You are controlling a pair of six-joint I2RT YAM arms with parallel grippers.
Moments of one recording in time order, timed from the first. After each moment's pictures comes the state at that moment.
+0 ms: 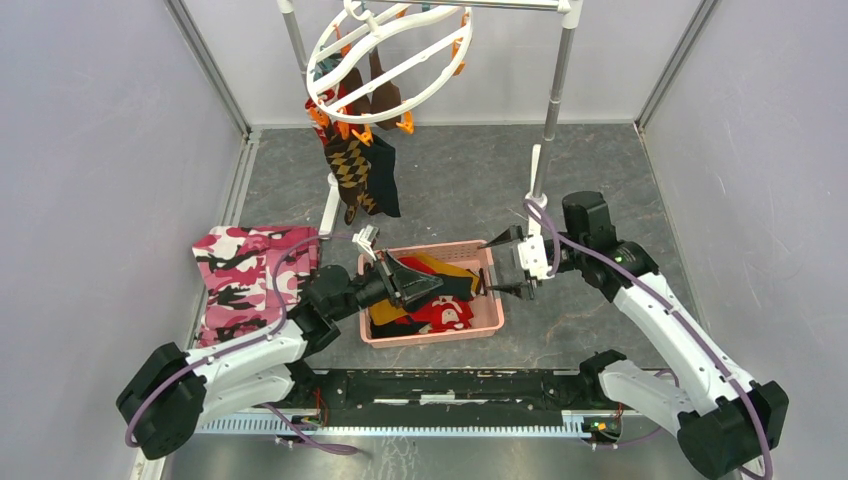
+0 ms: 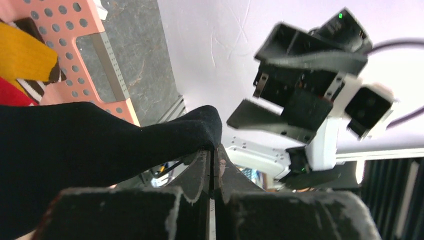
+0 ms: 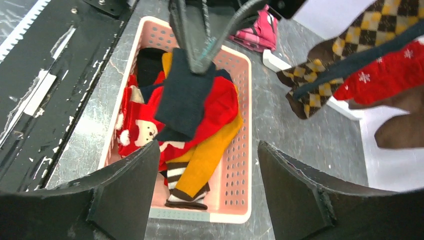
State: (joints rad) left arm -0.79 0.95 0.27 0.69 0.31 -1.33; right arm 0.40 0.99 0.88 -0.53 -1.11 -1.07
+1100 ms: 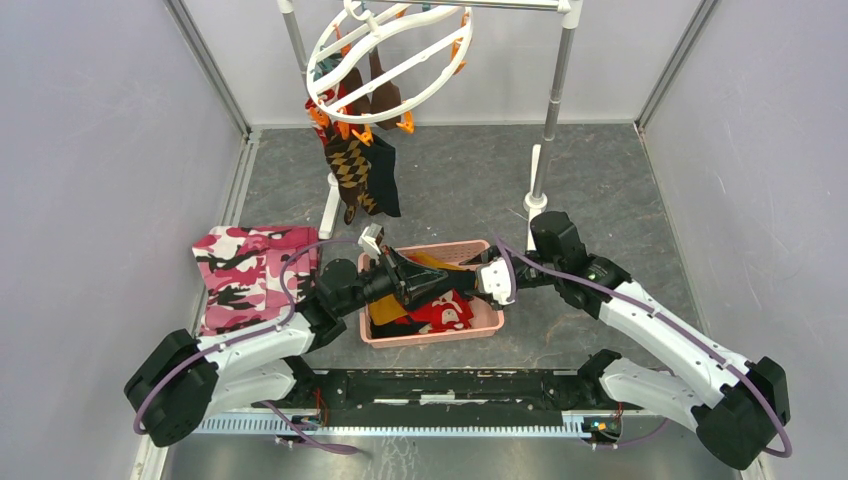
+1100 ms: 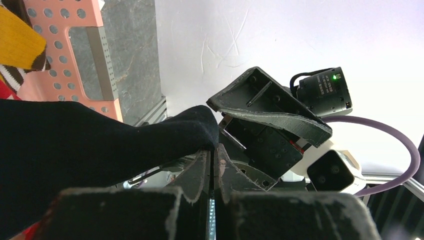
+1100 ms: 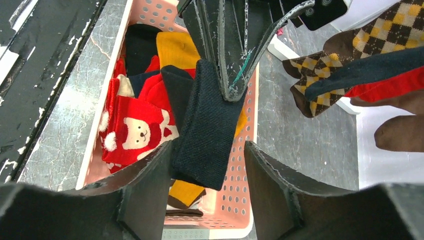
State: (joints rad) left arm -0.79 1.04 0.32 0.69 0.28 -1.53; right arm 0.64 1.00 0.76 -0.32 -0.83 -1.03
